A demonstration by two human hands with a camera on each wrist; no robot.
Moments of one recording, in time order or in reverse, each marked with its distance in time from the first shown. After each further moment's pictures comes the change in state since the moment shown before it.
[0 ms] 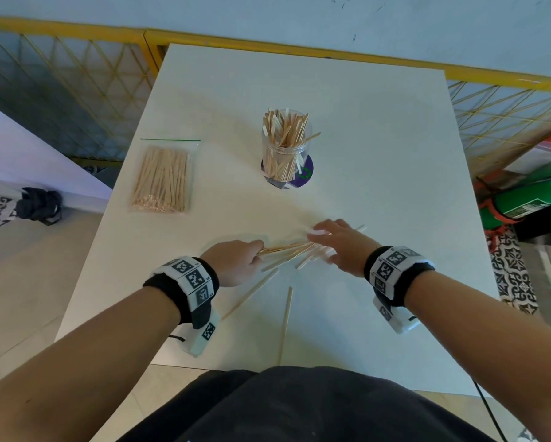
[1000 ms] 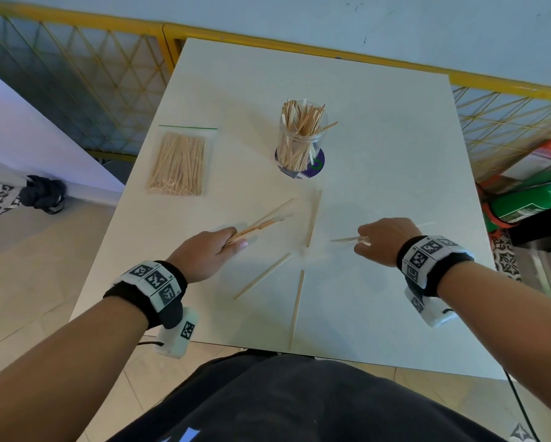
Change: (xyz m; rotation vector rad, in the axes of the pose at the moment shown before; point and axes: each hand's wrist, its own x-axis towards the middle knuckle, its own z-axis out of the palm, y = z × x) left_hand -0.063 -0.053 0.013 -0.281 0.260 -0.019; right_hand -0.042 -0.011 -0.025 -0.312 -0.050 0.355
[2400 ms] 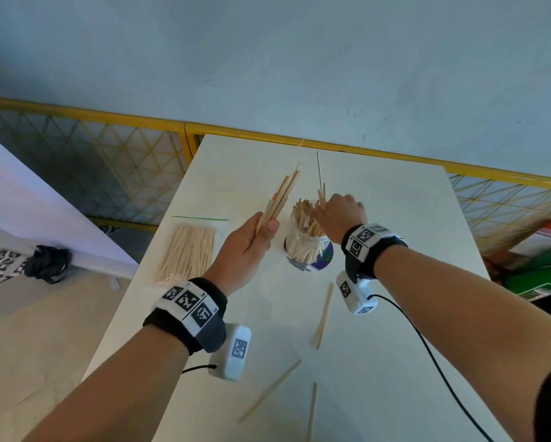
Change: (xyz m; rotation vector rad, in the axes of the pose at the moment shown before) left_hand 0.105 0.065 -0.098 -0.703 0.372 0.280; right_hand 0.158 -0.032 -0.152 0.339 0.427 0.126
